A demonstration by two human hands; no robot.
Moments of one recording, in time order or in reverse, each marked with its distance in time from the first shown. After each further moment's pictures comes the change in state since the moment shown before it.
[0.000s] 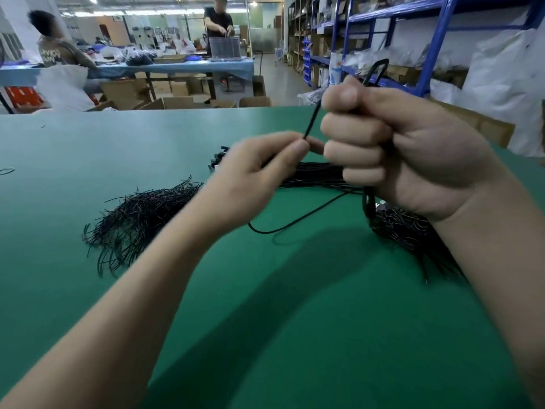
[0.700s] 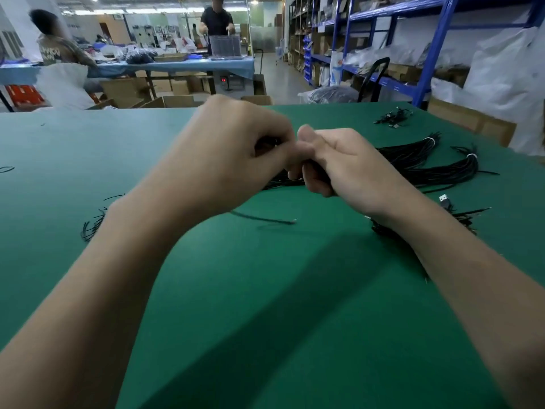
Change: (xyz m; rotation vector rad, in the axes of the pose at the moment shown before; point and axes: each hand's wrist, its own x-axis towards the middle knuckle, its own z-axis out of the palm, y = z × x) left_hand 0.001 0.030 -0.031 0.595 0.032 0.148; right_hand 0.020 0.045 -0.009 -0.977 0.473 -0.068
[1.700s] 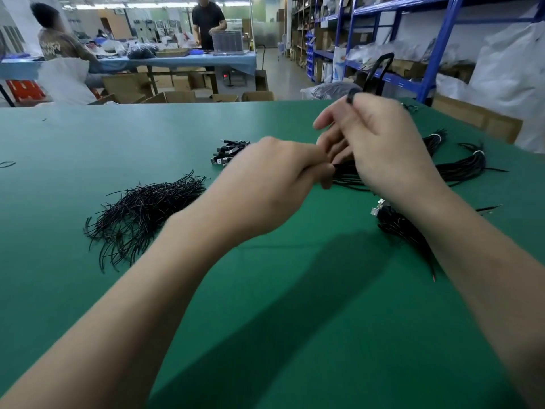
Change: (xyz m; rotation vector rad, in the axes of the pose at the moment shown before) left_hand -0.001 0.009 0.040 -0.043 -0.204 -0.142; right_hand 0.005 0.004 -0.010 -0.031 0.284 -0.030
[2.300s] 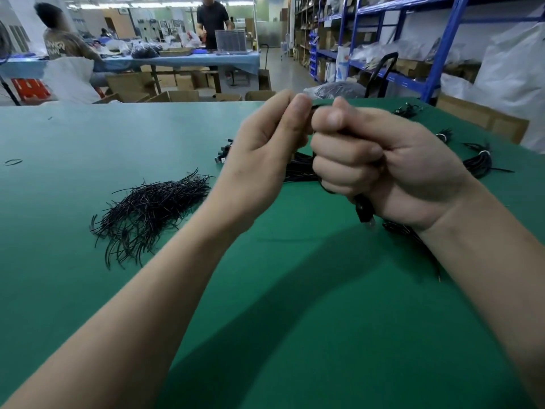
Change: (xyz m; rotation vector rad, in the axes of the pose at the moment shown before) left_hand 0.006 -0.016 0.017 -0.852 0.368 -0.010; right_hand -0.014 -0.026 -0.002 1.042 -0.720 0.200
